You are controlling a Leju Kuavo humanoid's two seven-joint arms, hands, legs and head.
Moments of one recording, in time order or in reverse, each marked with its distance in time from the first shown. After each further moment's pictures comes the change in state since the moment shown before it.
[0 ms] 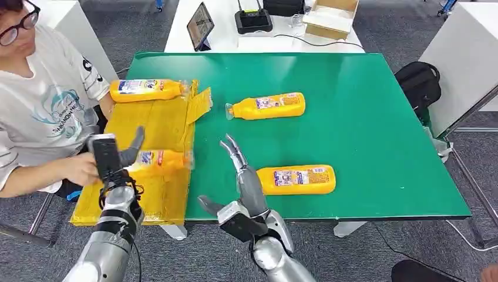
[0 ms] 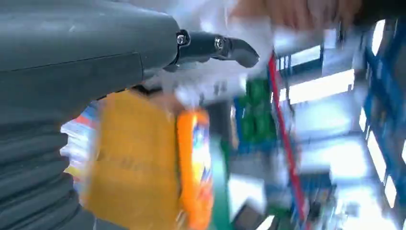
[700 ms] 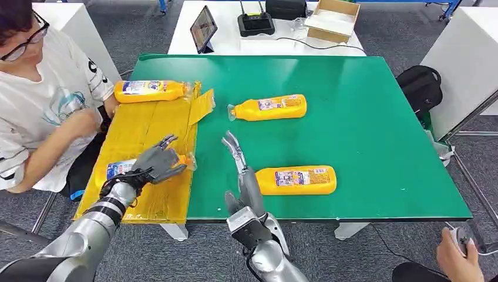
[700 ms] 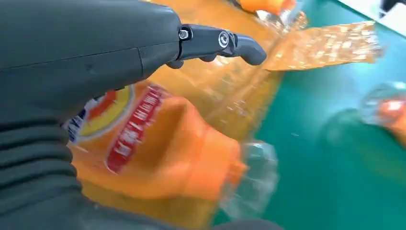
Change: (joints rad) left arm -0.235 0.146 -0.101 0.567 -0.661 -0.704 0.188; right arm 0.039 0.044 0.018 -0.051 -0.211 0.040 -0.157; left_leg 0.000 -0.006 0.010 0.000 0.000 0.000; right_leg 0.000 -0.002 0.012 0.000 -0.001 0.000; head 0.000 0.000
